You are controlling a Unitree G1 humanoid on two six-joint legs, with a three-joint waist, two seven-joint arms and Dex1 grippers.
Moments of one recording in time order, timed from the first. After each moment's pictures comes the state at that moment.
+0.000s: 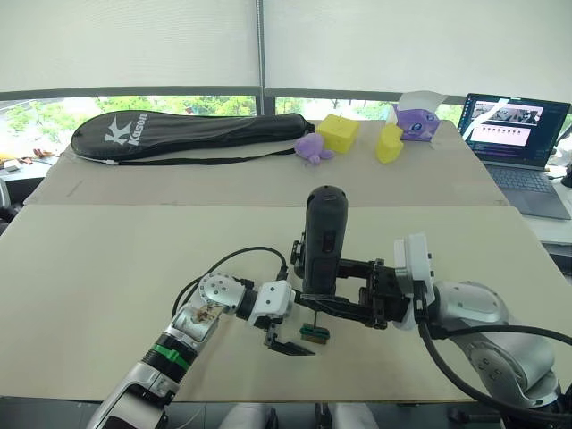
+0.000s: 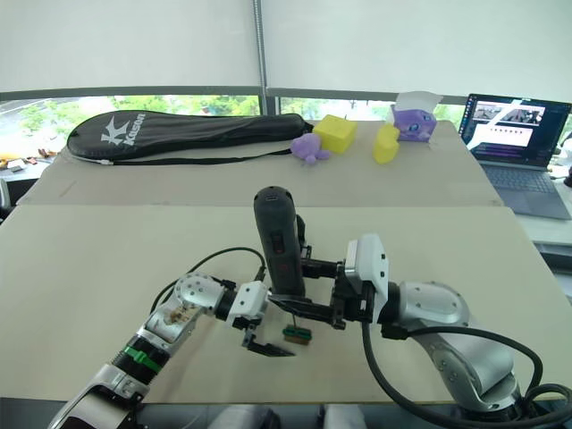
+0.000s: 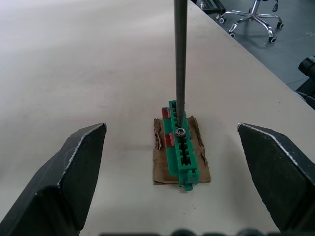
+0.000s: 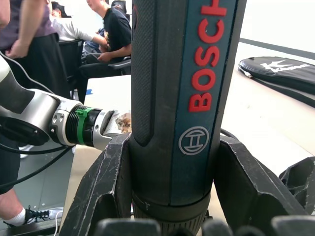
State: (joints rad) left arm -0.43 0.39 -0.41 0.20 -0.14 -0.09 -1.36; right arm -0.15 -0.61 0.03 -0.68 0.70 0.49 0.86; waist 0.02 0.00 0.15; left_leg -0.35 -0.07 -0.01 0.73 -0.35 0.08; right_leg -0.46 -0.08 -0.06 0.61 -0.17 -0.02
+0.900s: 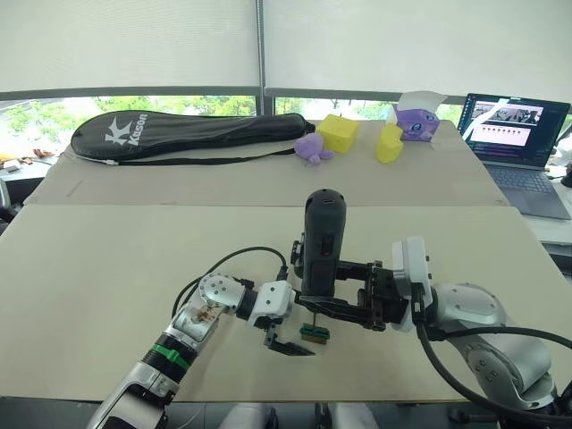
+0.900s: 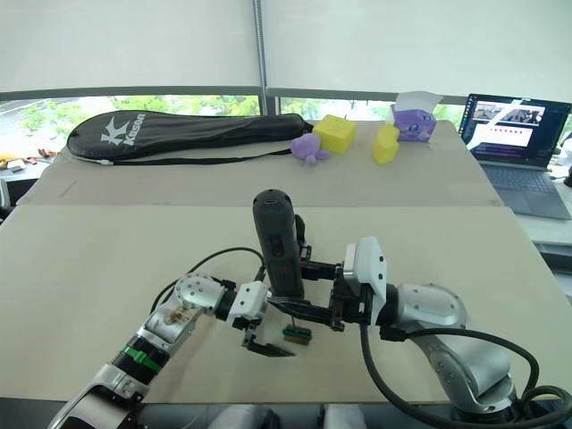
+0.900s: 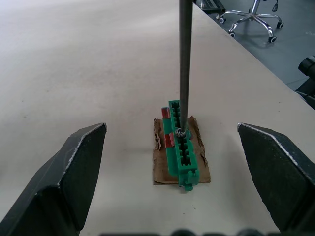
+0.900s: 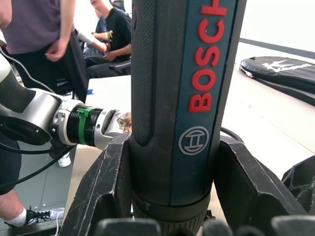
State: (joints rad) left arm -0.43 0.39 -0.41 0.20 -0.14 -0.09 -1.36; right arm -0.15 -0.59 0.03 -0.68 0.68 0.49 0.87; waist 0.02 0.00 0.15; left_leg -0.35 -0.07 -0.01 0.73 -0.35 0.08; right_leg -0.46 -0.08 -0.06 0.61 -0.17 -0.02
